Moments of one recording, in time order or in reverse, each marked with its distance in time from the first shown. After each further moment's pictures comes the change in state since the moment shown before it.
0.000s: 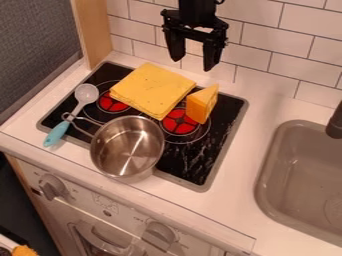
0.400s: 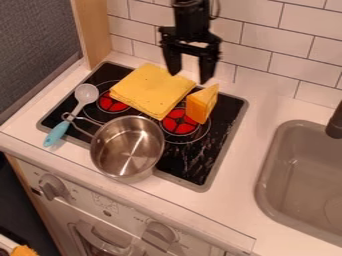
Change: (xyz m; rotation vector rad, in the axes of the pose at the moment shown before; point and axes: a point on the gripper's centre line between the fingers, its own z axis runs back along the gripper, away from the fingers) arm -0.014 0.018 -0.022 -0.038 0.045 0.024
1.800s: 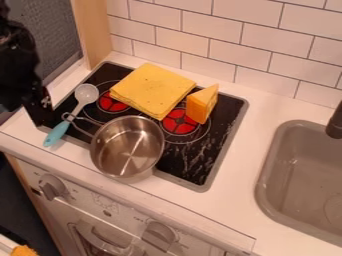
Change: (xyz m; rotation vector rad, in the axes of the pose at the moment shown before) arm -0.190 0.111 0.029 0.140 -0.068 0.041
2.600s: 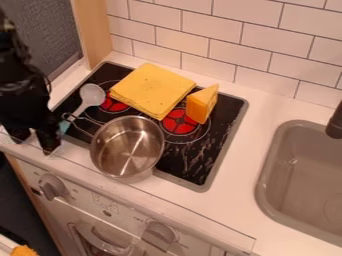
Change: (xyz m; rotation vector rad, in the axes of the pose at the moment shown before) arm -0.010 0.006 -0.063 0.016 0.121 0.125
